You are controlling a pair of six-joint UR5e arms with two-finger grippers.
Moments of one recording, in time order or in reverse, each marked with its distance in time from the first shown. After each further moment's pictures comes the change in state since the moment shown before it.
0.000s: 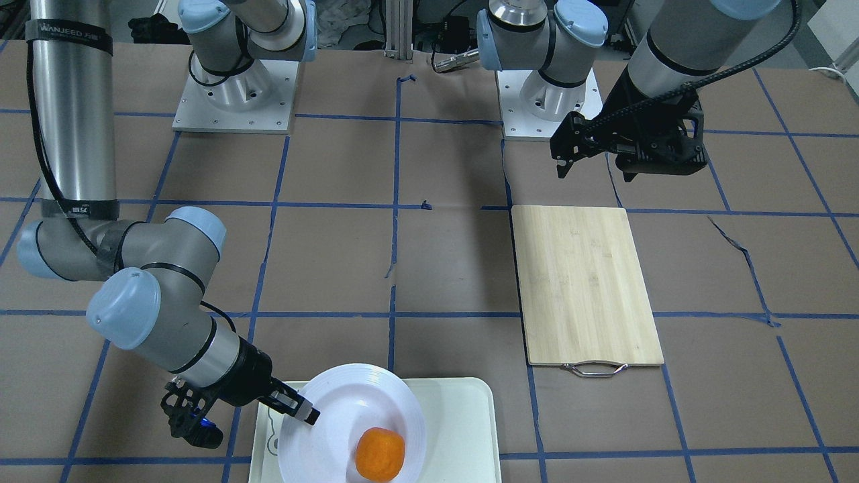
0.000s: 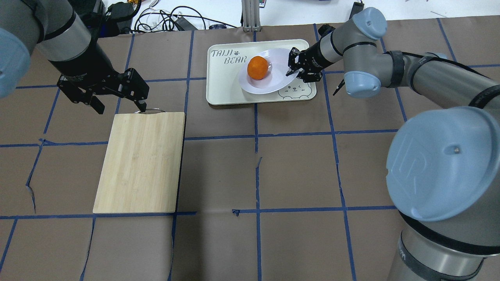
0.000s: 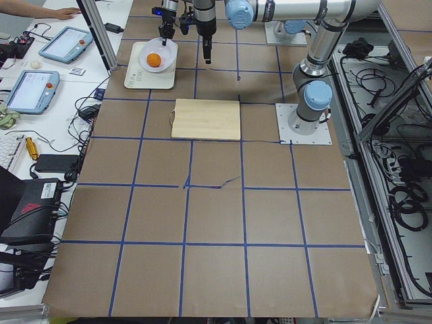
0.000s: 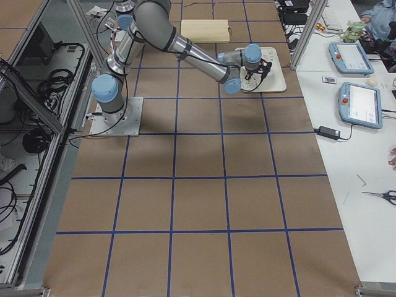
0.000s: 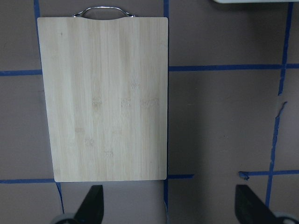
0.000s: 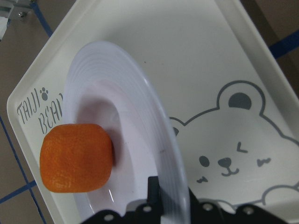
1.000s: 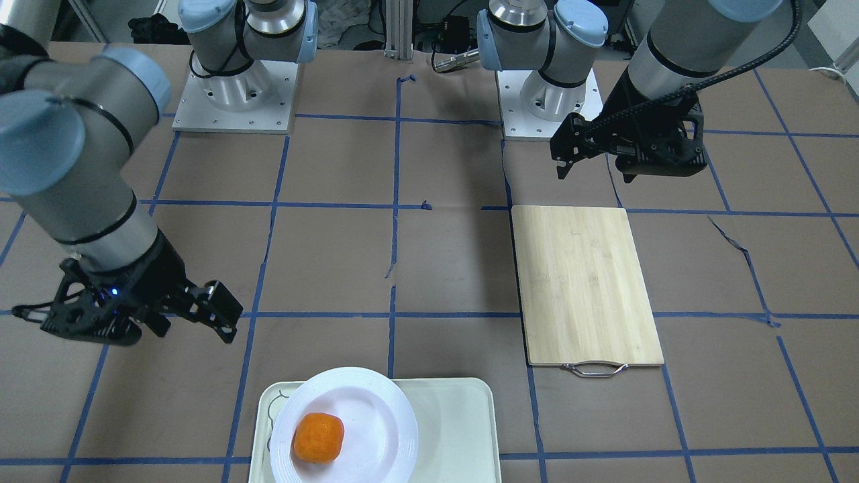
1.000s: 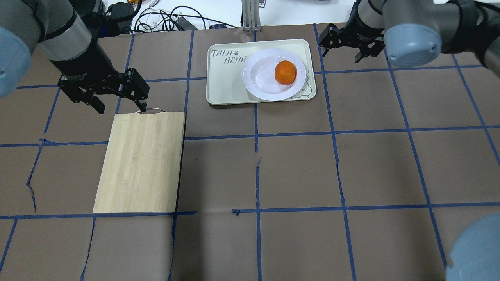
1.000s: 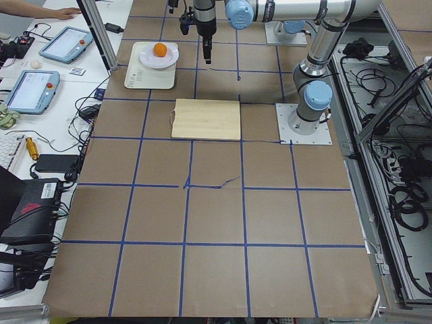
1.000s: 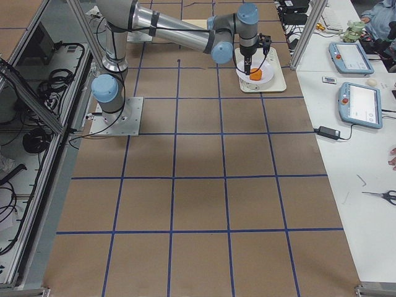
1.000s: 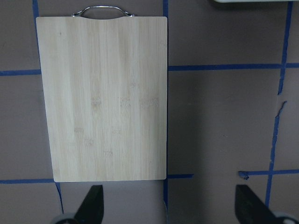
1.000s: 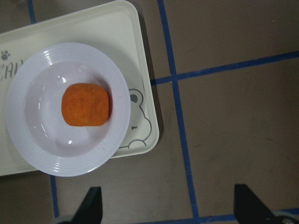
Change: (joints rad) left arm 0.000 0.000 0.000 0.001 -0.001 0.001; right arm -0.023 -0.383 -0.003 0.452 -0.432 -0.468
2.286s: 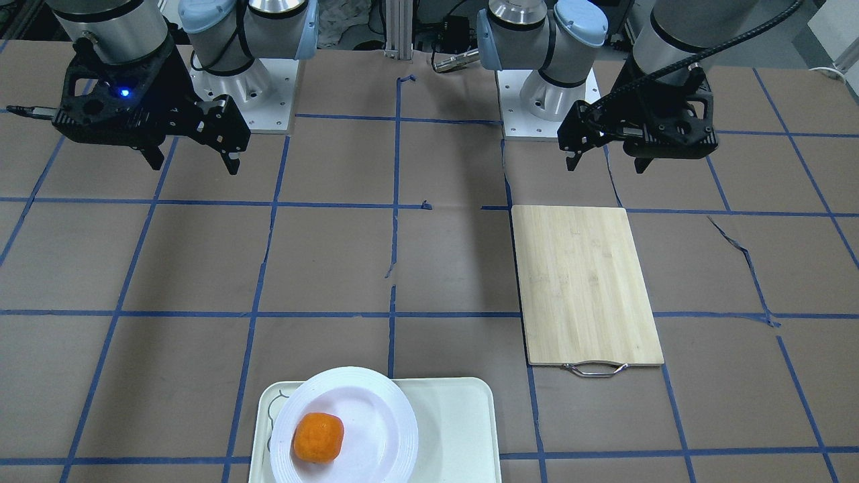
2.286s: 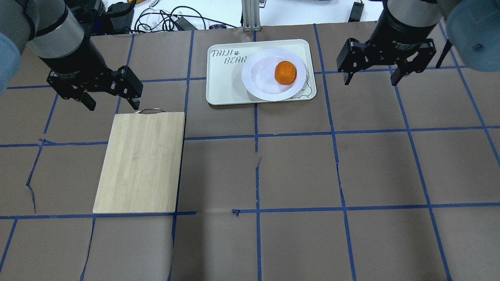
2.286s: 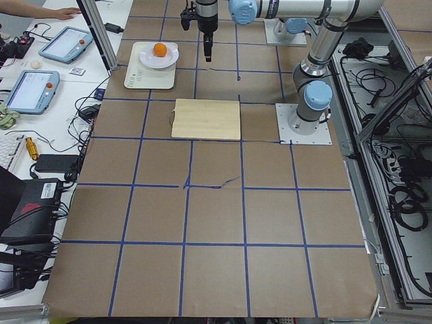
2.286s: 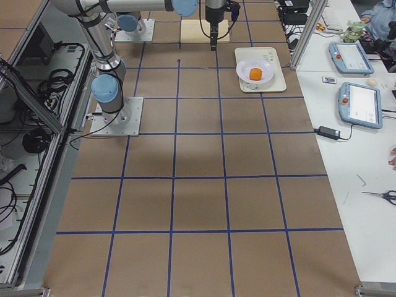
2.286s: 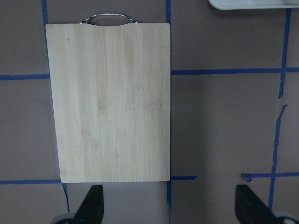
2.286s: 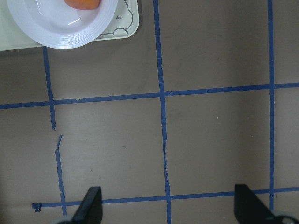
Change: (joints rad) left arm -0.006 0.023 0.007 0.002 0.050 -0.001; right arm 0.062 -0.280 0.005 0.429 -0.094 -0.021
